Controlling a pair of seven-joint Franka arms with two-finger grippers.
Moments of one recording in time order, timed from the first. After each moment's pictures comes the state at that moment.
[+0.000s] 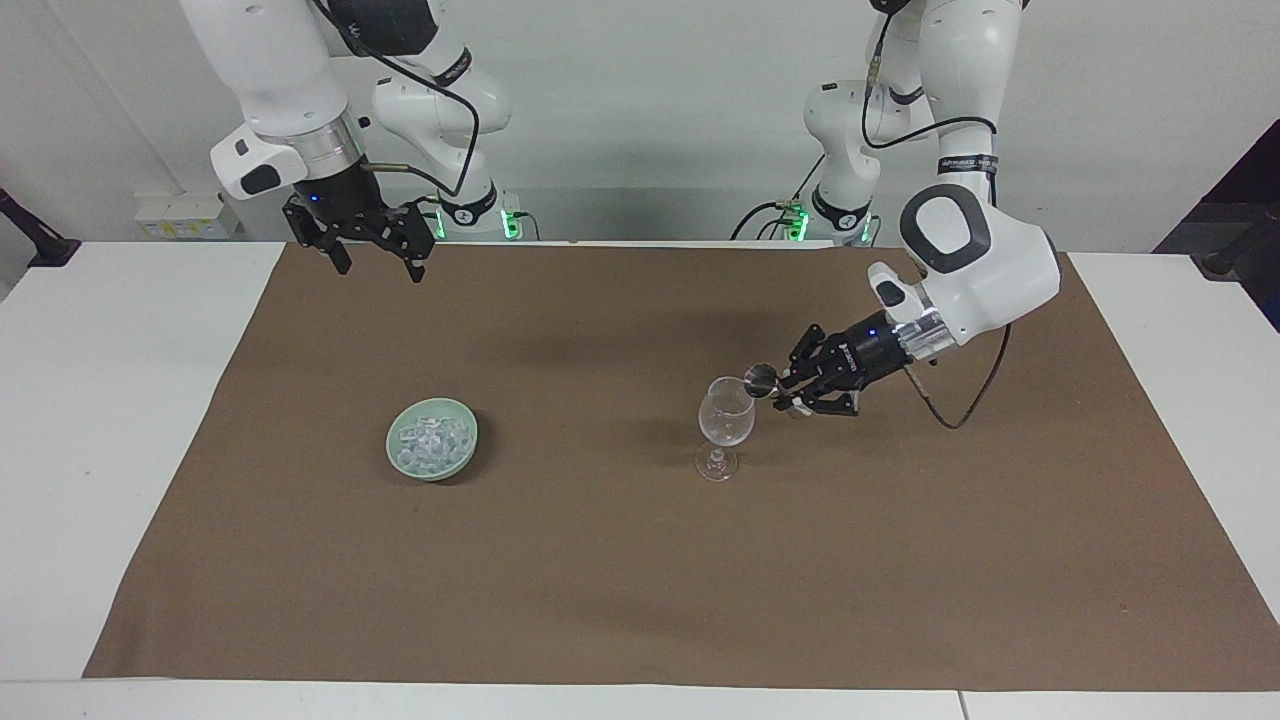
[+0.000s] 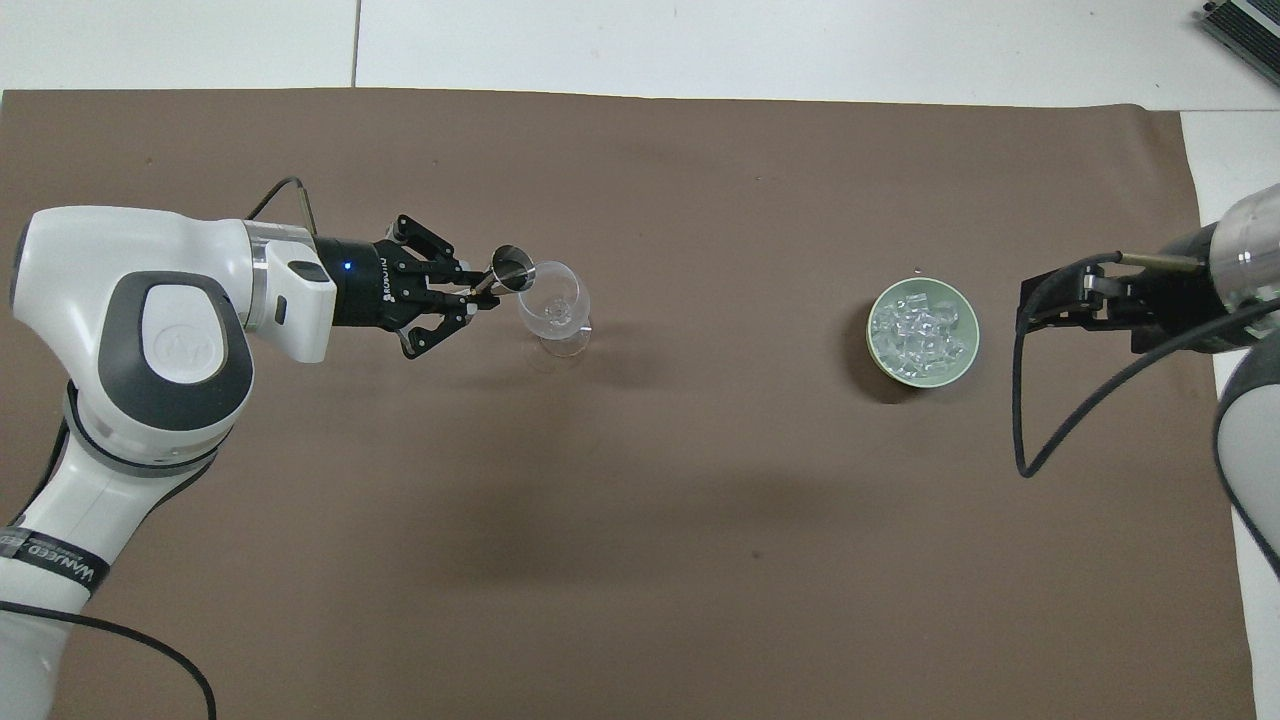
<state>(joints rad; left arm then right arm) -0.11 0.16 -0.15 -1.92 -0.97 2.18 1.72 0.03 0.00 0.05 -1.57 0.03 1.57 0.26</state>
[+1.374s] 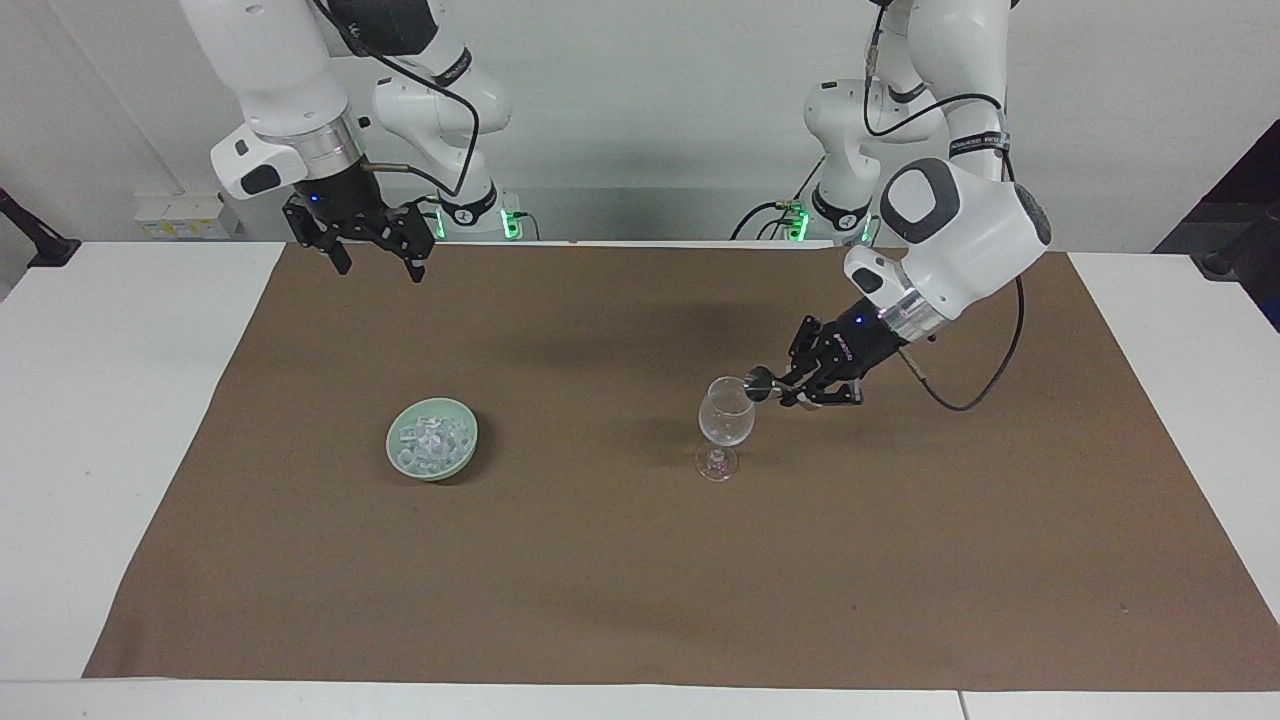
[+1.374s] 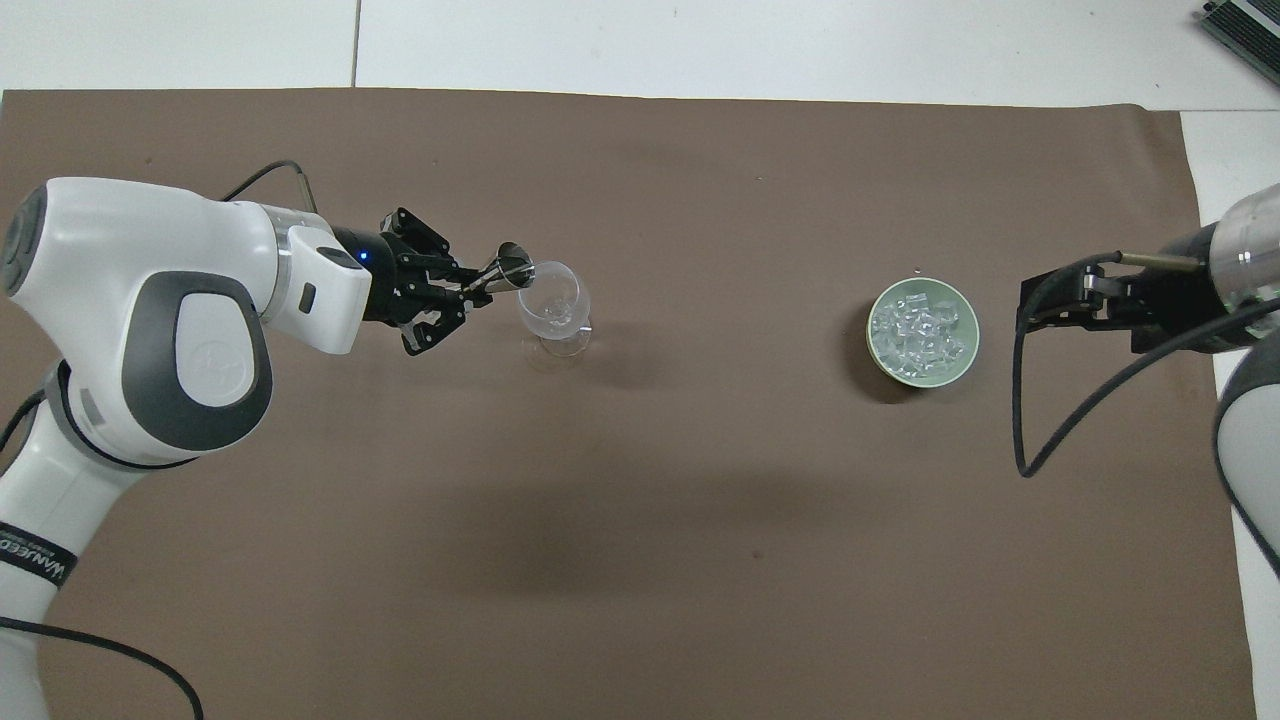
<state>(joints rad) -0.16 0.14 -0.15 -1.88 -0.69 2.21 1.45 0.03 0.00 0.05 -1.57 0.03 1.57 0.26</state>
